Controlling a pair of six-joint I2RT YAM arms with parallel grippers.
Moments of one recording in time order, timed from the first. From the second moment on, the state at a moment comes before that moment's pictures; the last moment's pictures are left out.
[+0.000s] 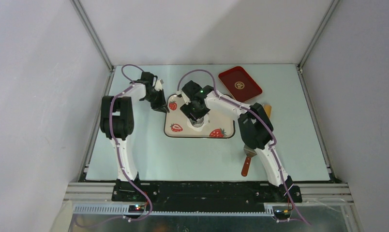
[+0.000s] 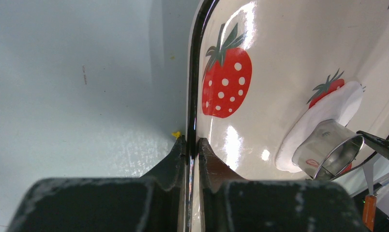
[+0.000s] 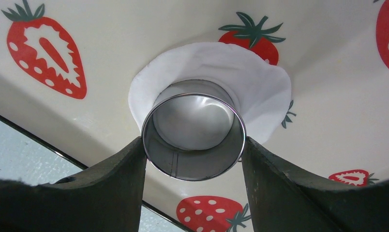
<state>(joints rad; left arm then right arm) -0.08 2.11 1.52 -0.65 0.40 -0.23 0.77 2.28 1.94 -0.83 0.01 -0.03</state>
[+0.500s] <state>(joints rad) -0.08 2.11 1.52 -0.65 0.40 -0.23 0.76 2.27 1.93 -0.82 -0.04 -0.12</state>
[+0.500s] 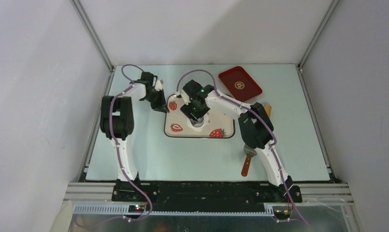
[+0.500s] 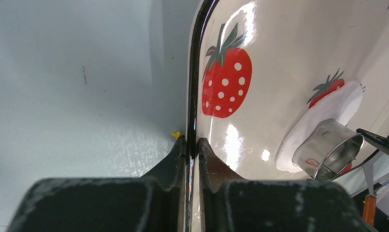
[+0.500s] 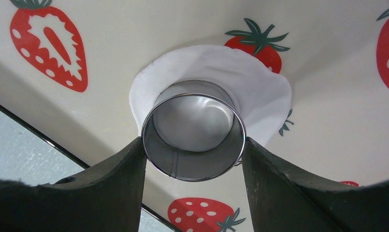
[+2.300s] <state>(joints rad) -0.08 2.11 1.52 -0.65 0.39 -0.23 0.77 2.28 1.95 -0.84 -0.02 -0.08</state>
